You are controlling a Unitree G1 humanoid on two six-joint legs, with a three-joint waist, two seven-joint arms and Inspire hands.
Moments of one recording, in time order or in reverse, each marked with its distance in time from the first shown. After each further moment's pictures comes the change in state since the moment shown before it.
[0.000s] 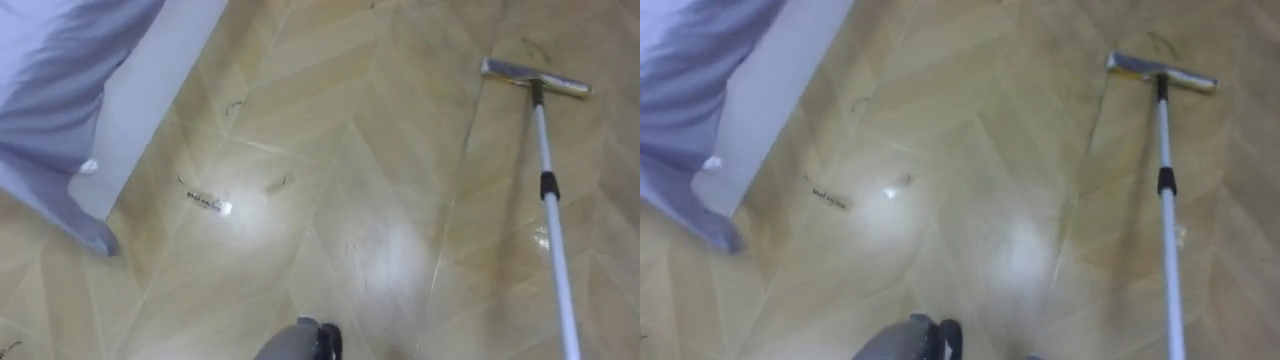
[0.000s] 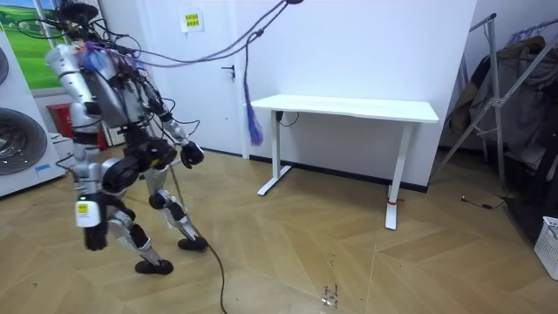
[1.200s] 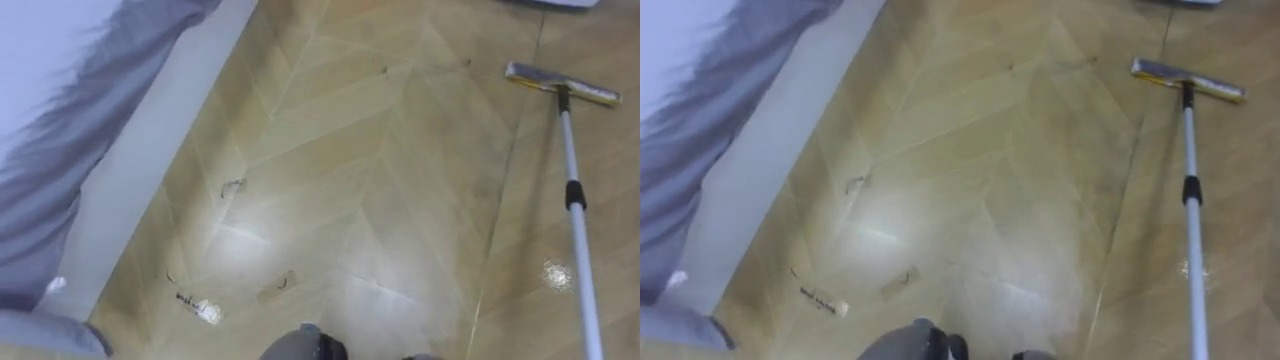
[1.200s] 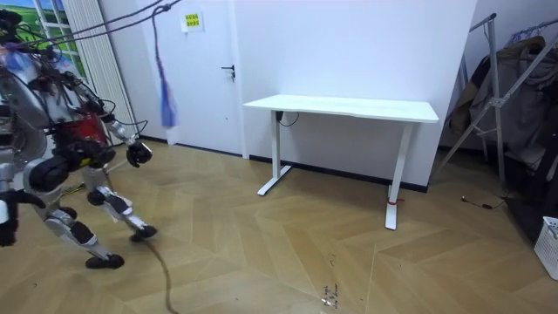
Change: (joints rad) left arm -0.023 0.024 -0.042 -0.037 -0.047 -0.029 0.017; right arm -0.027 -0.016 0.000 -0.049 -0.005 -0.003 -0.083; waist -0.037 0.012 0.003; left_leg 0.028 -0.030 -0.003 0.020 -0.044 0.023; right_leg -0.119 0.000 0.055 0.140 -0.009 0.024
